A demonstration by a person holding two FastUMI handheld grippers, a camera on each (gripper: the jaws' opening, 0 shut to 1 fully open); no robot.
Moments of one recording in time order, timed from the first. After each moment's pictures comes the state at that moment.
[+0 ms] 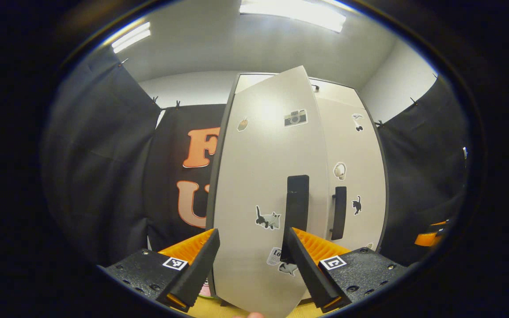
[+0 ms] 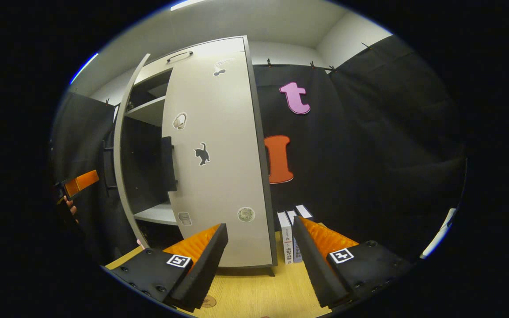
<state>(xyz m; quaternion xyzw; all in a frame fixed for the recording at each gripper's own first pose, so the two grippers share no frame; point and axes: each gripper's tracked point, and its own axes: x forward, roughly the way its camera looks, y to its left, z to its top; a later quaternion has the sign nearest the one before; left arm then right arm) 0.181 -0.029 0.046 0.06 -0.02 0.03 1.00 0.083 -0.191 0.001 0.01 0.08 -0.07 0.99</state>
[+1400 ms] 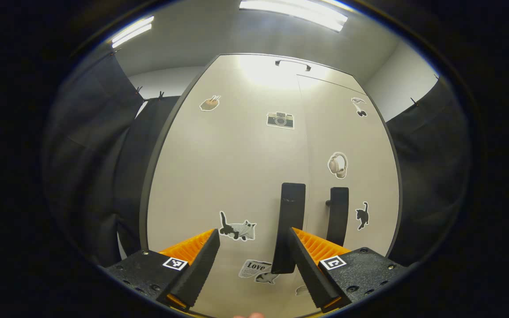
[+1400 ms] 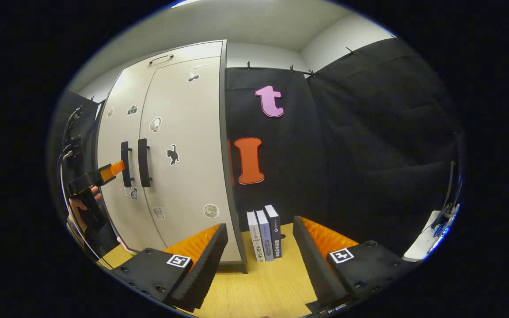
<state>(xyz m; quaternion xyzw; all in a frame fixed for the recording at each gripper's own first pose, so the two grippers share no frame) 0.308 -0.085 0.006 0.03 -0.03 0.00 1.00 0.046 -0.243 0.012 -0.01 0.07 -0.14 0.99</state>
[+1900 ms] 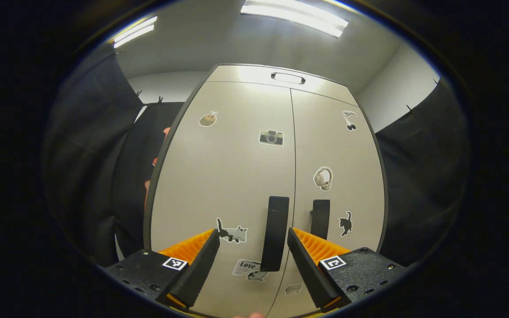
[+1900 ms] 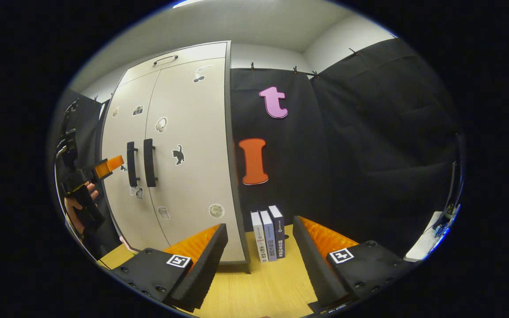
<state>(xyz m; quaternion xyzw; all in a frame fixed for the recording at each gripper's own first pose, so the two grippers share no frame) 0.266 -0.086 0.034 0.03 -0.05 0.00 1.00 0.047 -0.224 0.007 -0.01 0.07 -0.11 0.99</state>
